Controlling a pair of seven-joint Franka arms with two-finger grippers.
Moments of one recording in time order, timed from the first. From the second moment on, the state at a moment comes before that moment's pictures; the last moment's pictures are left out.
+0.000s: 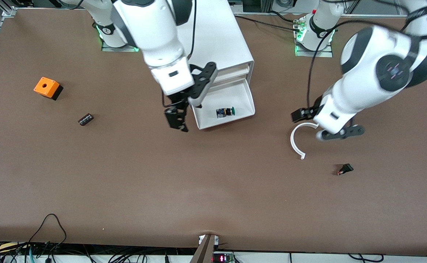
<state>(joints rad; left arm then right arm) -0.14 0.33 -0.19 -1.53 -0.09 1.74 -0.51 0.70 0.41 -0.09 -1.28 -0.03 2.09 -0.48</state>
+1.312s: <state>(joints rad) -0.44 0.66 -0.20 -1.61 -0.05 2.27 -0.65 0.24 0.28 -0.17 -1.32 -0.04 1.68 -0.09</state>
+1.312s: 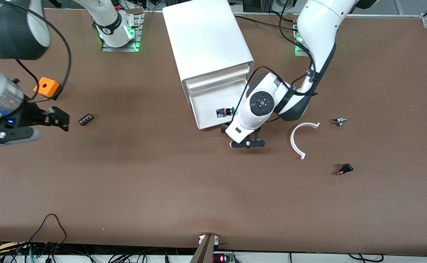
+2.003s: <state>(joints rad) -0.51 0.67 -0.21 -1.63 -0.05 2.28 -0.78 0.05 0.06 -0.09 -1.54 -0.04 1.67 -0.17</state>
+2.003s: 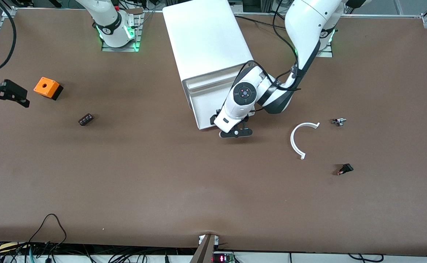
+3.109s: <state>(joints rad) -0.50 0.67 -0.25 -1.62 -0.24 2.07 -0.77 0.02 0.09 -0.10 -1.54 -0.03 1.66 -0.36</state>
